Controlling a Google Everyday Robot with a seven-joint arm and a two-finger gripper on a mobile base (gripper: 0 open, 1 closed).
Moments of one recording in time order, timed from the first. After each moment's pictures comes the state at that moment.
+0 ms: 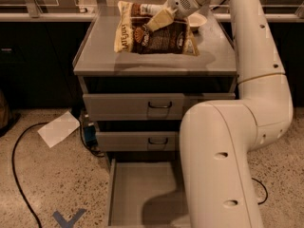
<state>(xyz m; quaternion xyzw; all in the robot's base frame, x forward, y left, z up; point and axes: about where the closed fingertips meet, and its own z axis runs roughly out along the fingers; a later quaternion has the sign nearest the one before) 0.763 -0.024 0.958 -0.54 0.72 0.23 0.36</state>
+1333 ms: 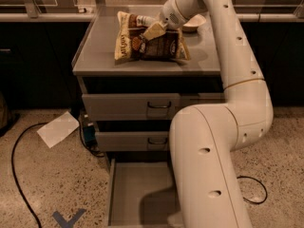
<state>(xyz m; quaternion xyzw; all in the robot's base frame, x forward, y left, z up) 0.817 -0.012 0.906 -0.56 0.71 0.18 0.39</state>
